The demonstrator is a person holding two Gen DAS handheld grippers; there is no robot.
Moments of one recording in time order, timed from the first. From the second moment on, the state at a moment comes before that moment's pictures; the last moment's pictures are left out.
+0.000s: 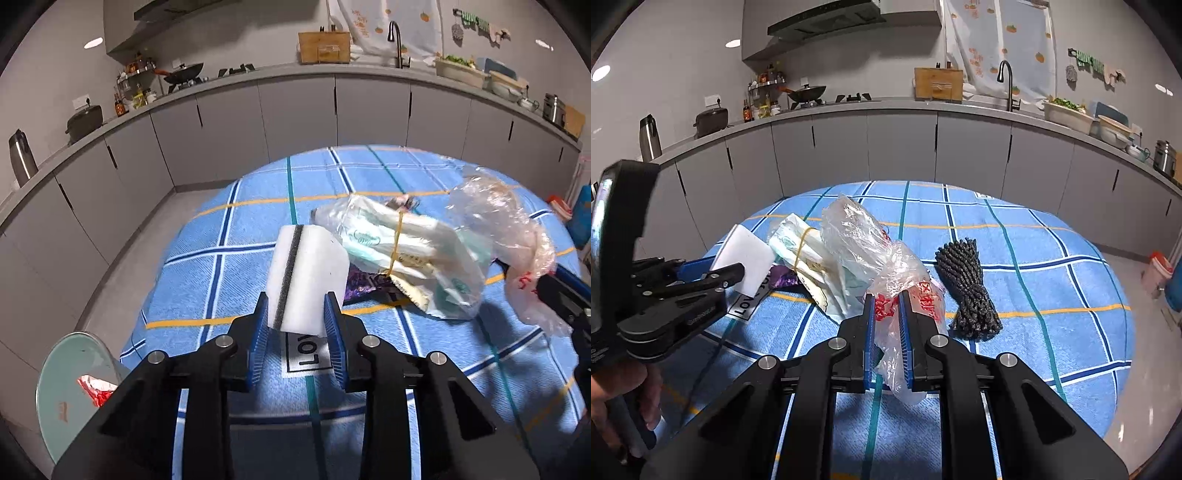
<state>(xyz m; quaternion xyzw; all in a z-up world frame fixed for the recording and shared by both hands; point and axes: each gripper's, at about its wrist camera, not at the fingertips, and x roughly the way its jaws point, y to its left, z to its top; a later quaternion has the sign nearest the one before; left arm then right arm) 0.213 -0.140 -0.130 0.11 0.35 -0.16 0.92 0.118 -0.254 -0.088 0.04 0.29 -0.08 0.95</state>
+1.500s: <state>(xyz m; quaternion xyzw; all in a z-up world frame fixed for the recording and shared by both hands) 0.149 -0.002 -0.081 0.07 0.29 -0.04 0.95 0.124 -0.141 -0.053 0.00 0.27 0.05 0.96</state>
